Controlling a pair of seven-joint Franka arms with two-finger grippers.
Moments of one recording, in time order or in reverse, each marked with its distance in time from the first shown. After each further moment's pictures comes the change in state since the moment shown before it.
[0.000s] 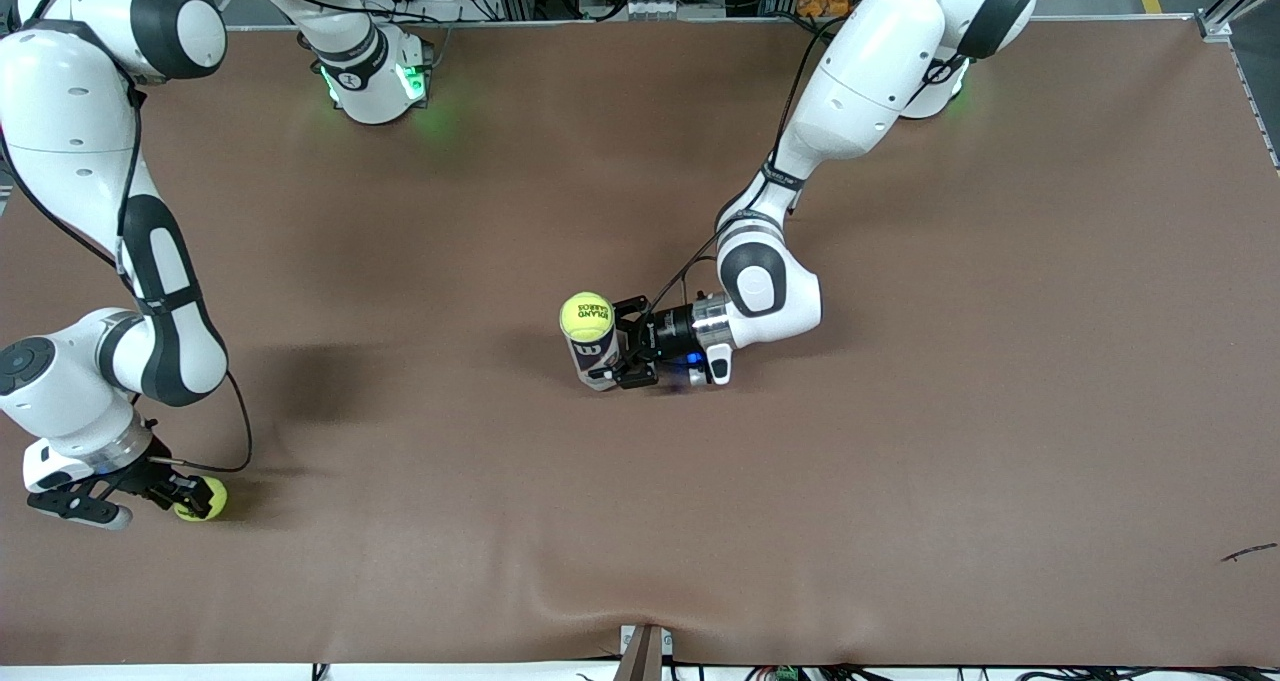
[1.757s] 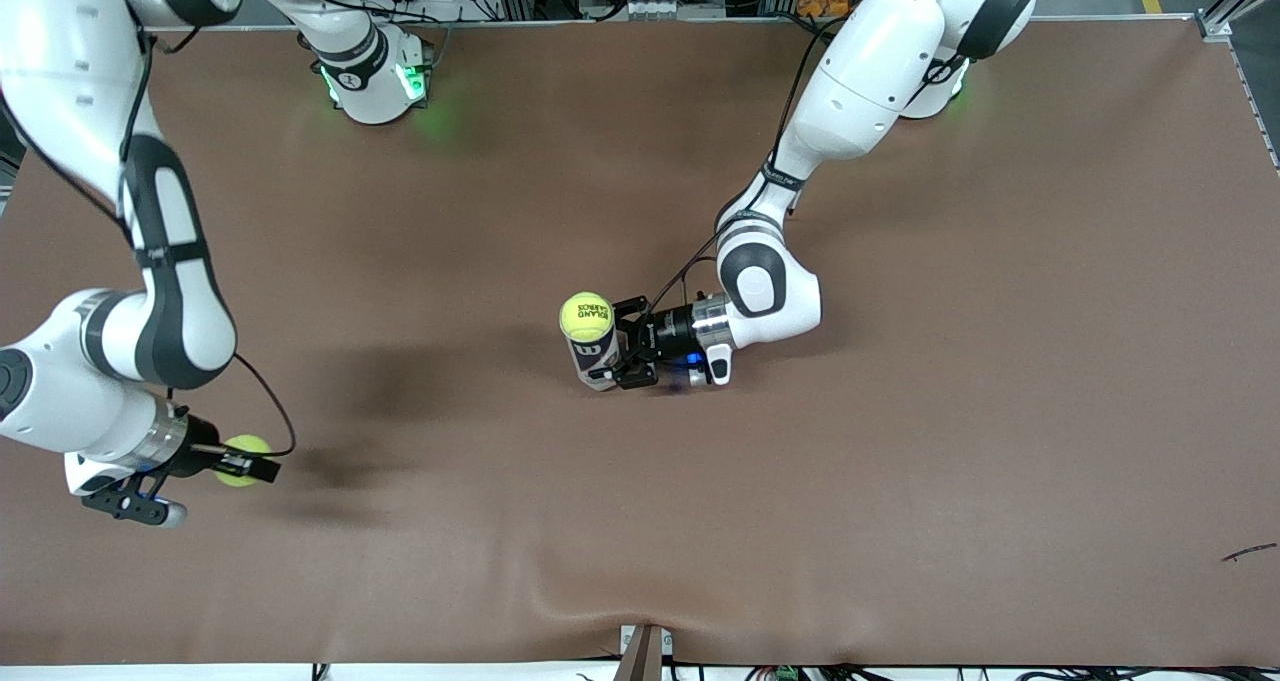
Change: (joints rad) left arm 0.000 0.002 0.000 0.002 0.000 0.000 0.005; right arm 0.182 -0.222 0.019 0.038 0.039 -0.572 0.247
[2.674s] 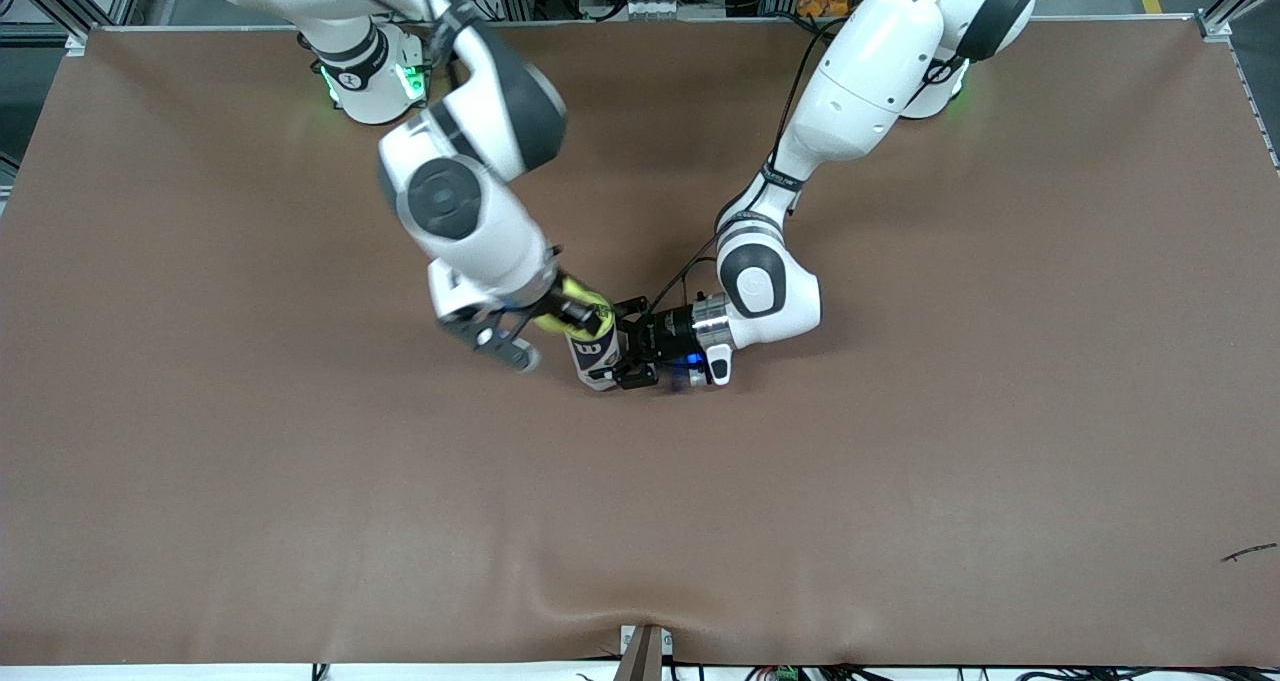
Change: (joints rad) left arm 0.000 0.004 0.000 0.002 0.000 0.000 0.002; right arm 0.638 -0.149 0.008 -0.002 0.000 -0.226 0.941
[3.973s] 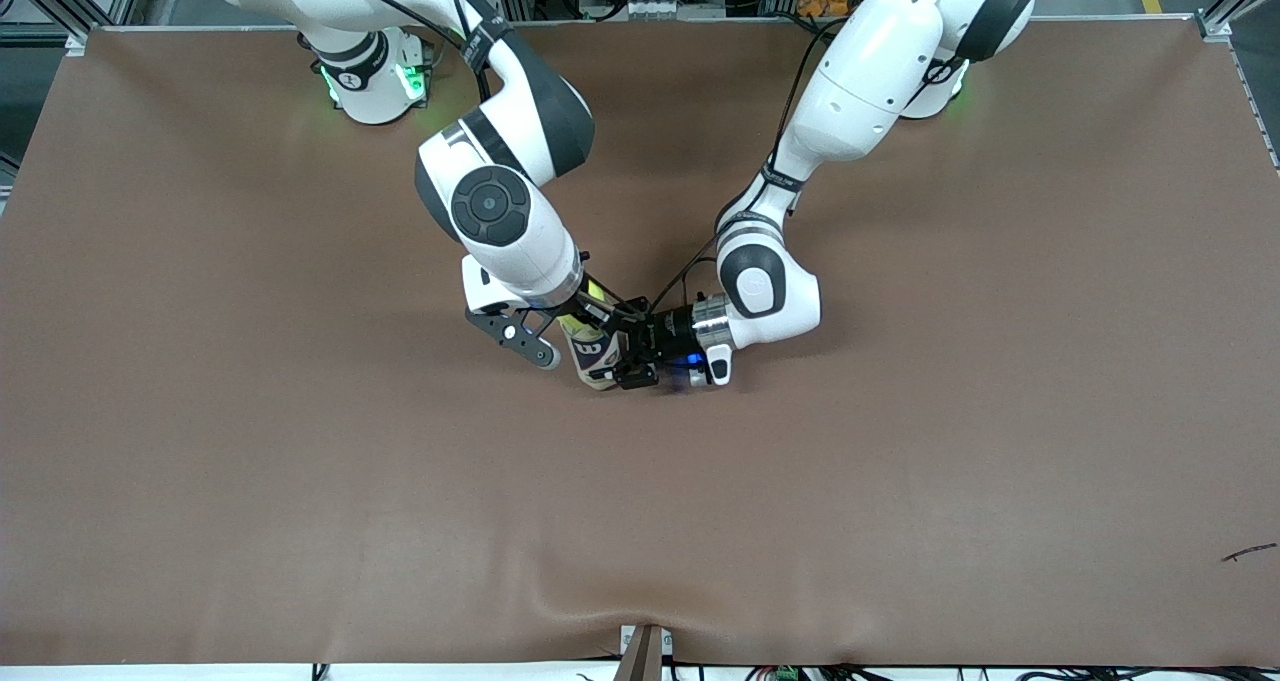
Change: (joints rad) left arm 0.000 0.002 0.000 0.000 0.000 0.000 0.000; right arm 0.025 0.058 -0.026 0.024 -0.005 0.025 0.050
